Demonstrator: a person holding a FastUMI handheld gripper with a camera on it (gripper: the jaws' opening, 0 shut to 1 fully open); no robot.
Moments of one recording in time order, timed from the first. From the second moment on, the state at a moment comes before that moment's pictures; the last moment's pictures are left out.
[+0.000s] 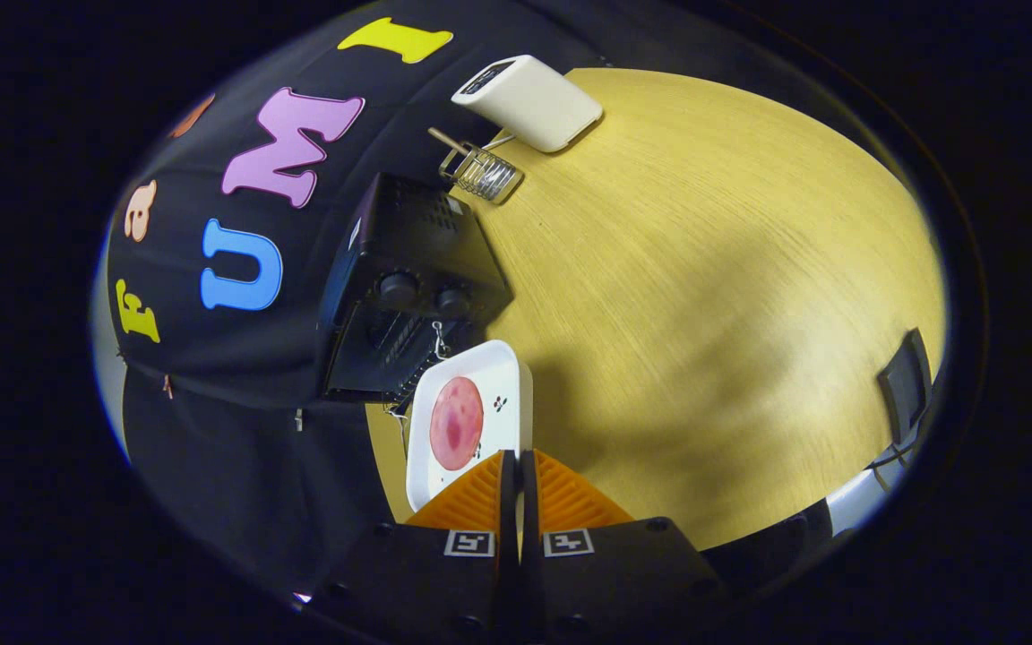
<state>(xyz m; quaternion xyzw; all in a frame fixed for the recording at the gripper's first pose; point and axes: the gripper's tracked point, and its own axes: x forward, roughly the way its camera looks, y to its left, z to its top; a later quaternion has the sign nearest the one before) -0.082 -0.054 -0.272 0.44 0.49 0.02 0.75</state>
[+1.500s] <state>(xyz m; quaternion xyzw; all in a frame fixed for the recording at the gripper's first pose) 0.067 0.123 -0.312 0.56 0.37 -0.10 0.74</state>
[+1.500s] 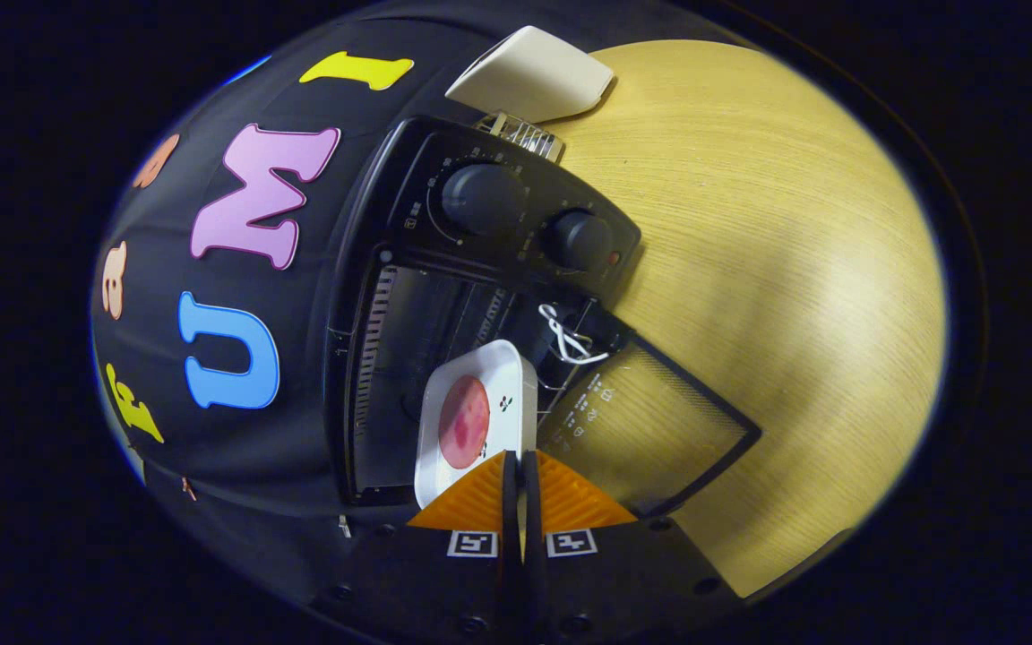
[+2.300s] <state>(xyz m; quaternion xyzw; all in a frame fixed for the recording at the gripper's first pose) 0.135 0.144 -0.322 0.55 0.33 -0.11 0.76</state>
